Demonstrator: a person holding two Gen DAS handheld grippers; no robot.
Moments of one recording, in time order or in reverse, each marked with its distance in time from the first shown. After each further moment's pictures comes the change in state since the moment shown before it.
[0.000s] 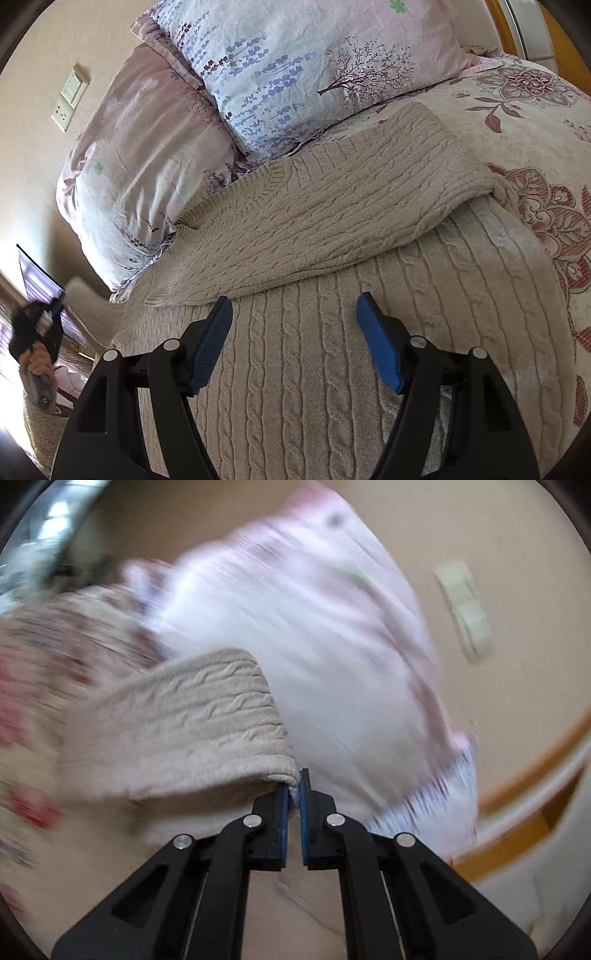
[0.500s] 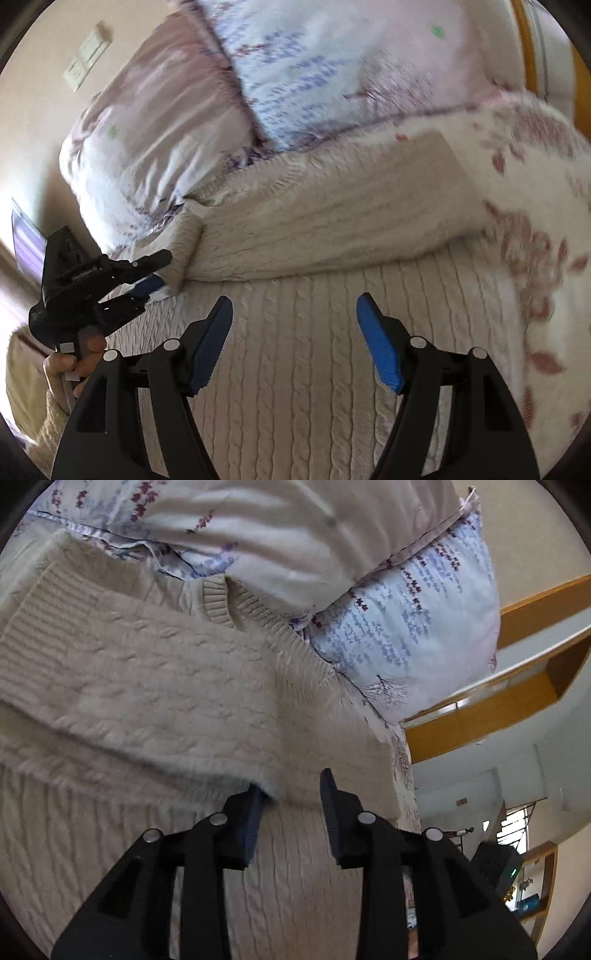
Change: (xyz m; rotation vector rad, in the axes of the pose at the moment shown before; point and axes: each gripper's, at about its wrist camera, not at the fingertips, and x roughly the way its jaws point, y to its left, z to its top) left arm 0.142 -0.052 -0.168 0.197 0.549 -0.042; right arm -0.026 0.041 0.016 -0.205 0.083 -0.052
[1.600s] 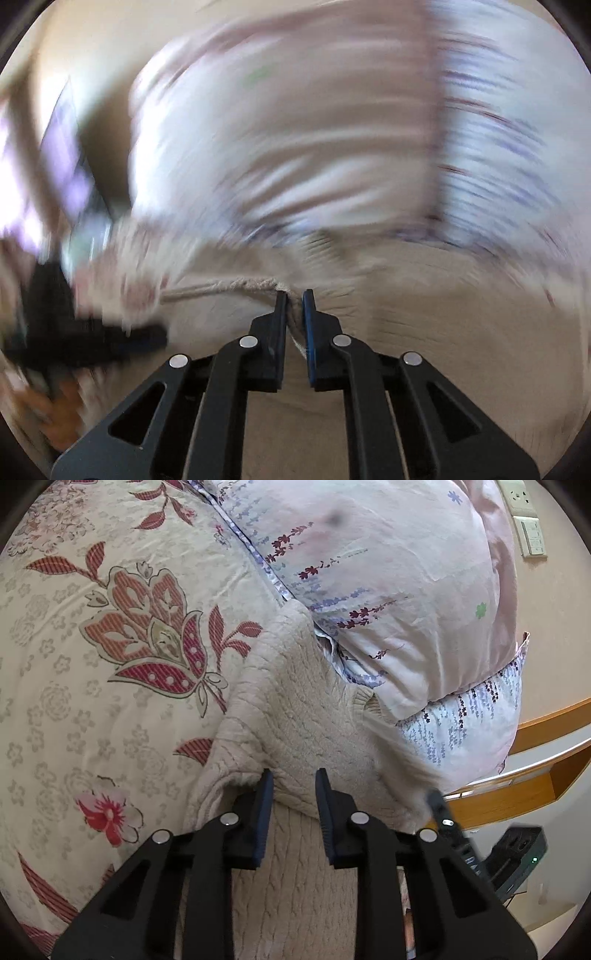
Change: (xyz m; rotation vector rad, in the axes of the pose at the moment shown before) left arm -0.105 0.122 0.008 -0.292 -0.210 0.060; right arm 0.066 0.110 0.045 -0.164 -0.163 0.043
